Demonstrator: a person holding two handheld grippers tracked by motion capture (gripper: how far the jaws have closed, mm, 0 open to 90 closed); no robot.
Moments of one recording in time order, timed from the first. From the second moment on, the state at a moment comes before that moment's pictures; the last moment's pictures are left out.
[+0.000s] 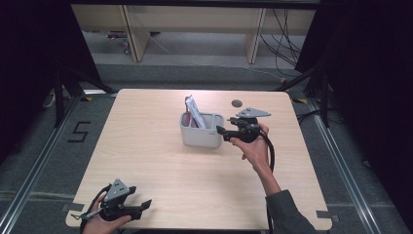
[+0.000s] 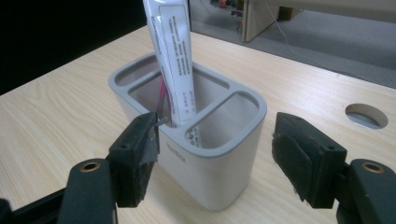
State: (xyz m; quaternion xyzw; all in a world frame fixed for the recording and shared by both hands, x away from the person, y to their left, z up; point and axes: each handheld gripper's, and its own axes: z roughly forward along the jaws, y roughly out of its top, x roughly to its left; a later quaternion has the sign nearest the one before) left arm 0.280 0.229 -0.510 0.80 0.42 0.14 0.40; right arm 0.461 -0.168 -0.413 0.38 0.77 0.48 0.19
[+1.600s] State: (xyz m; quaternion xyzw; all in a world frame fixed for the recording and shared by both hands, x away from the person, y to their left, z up) left arm 0.281 0.231 -0.511 0.80 0.43 0.15 0.40; right arm 0.421 -0.203 -0.436 0.42 0.76 0.46 0.16
